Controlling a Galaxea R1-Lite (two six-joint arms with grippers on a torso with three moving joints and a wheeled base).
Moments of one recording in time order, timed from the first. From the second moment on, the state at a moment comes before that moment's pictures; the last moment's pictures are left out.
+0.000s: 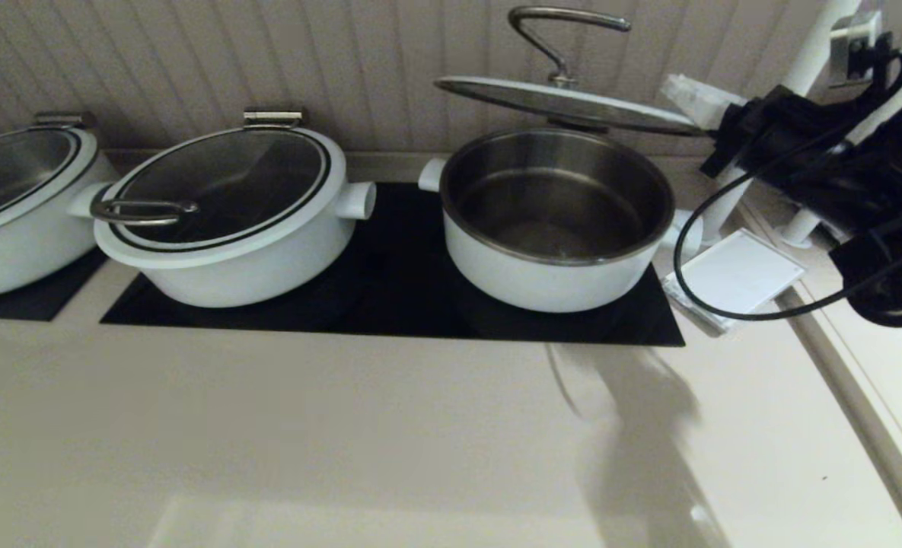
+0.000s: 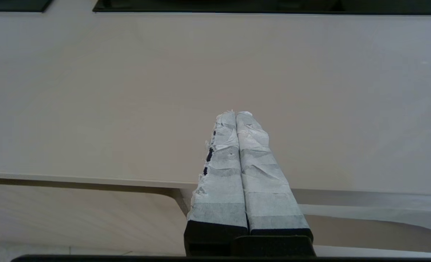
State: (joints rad) left arm 0.00 0.00 0.00 0.00 0.00 0.00; right arm 0.13 1.84 -1.15 -1.29 0.63 0.10
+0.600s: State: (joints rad) left arm 0.00 0.00 0.00 0.00 0.00 0.00; right arm 0.15 1.86 -0.89 -1.49 0.63 0.10
